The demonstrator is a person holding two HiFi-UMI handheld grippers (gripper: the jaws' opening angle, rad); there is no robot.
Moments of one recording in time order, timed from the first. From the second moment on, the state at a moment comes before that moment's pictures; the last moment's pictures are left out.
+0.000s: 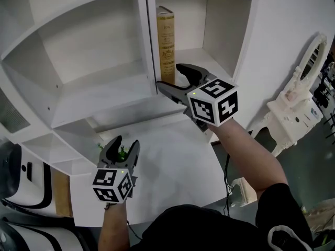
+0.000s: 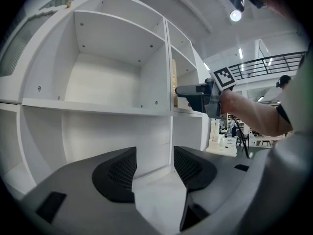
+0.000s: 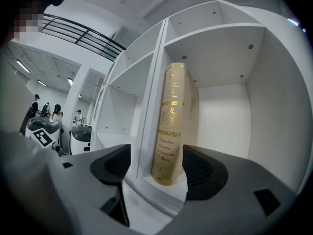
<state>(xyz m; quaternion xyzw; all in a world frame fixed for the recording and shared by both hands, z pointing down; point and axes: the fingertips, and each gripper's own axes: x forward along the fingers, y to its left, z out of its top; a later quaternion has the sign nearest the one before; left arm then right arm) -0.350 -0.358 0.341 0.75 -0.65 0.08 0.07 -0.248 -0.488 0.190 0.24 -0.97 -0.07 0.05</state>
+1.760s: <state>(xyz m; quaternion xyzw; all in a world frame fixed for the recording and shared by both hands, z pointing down) -0.340 -0.346 0.355 0.77 -0.62 0.09 0.10 -0.210 -0.503 0.199 0.27 -0.96 -0.04 0.05</state>
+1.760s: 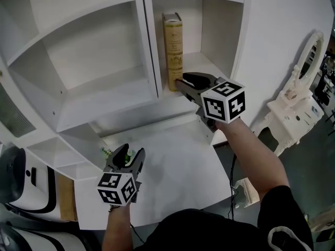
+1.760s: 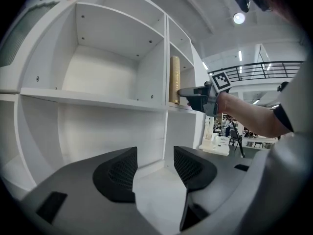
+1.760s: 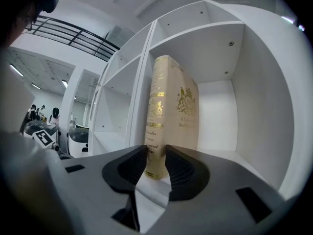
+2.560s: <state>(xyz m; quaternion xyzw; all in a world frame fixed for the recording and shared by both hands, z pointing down) -0.341 -0.342 0.360 0.78 -0.61 0.08 0.10 -0.229 -0.529 0.193 0.42 -0.90 -0.07 0.07</state>
